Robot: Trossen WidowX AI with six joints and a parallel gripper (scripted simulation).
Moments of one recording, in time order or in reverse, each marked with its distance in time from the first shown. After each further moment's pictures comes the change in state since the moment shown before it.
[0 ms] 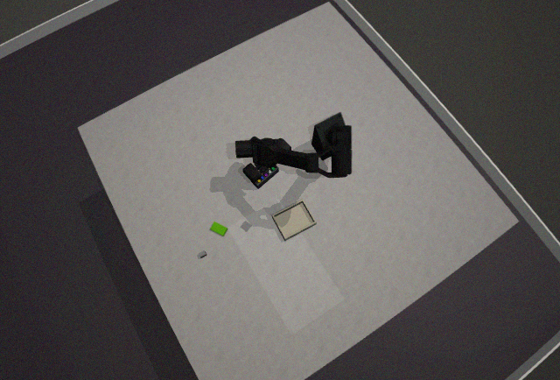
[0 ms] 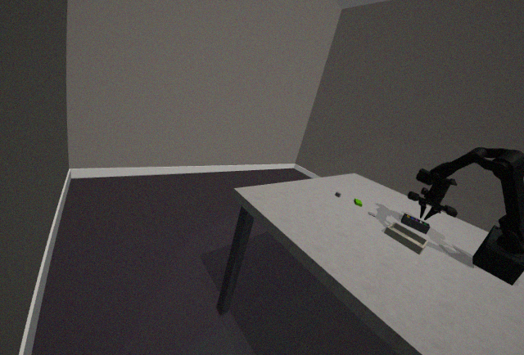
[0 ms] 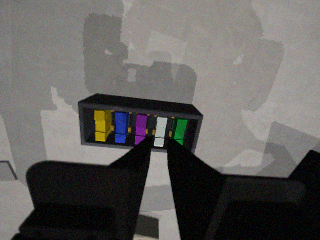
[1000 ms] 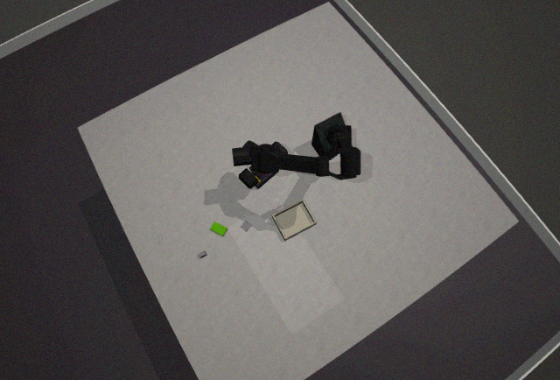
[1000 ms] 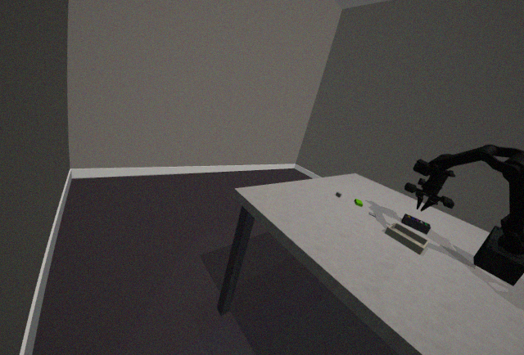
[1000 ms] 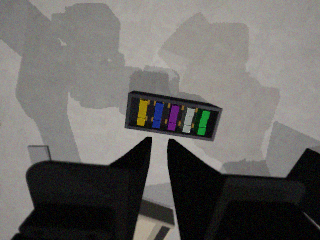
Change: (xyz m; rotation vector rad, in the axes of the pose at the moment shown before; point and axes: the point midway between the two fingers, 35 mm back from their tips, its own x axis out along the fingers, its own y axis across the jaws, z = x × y) arm -0.036 0.033 -0.011 -0.050 -0.094 0.020
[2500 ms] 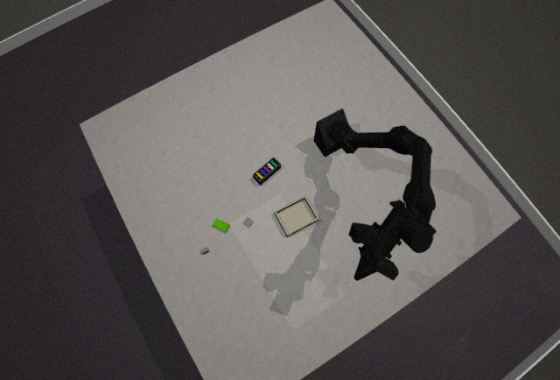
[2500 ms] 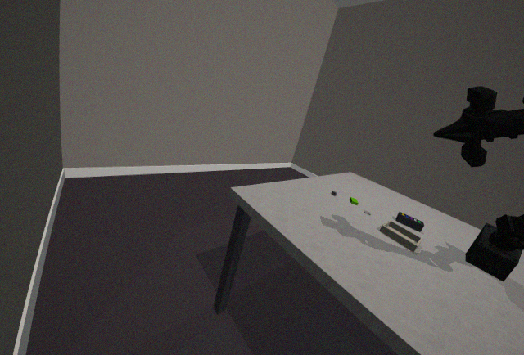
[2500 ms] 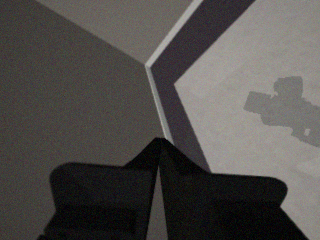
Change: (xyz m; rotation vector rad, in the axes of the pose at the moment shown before) arm -0.348 0.107 -0.431 -0.422 -0.060 1.100
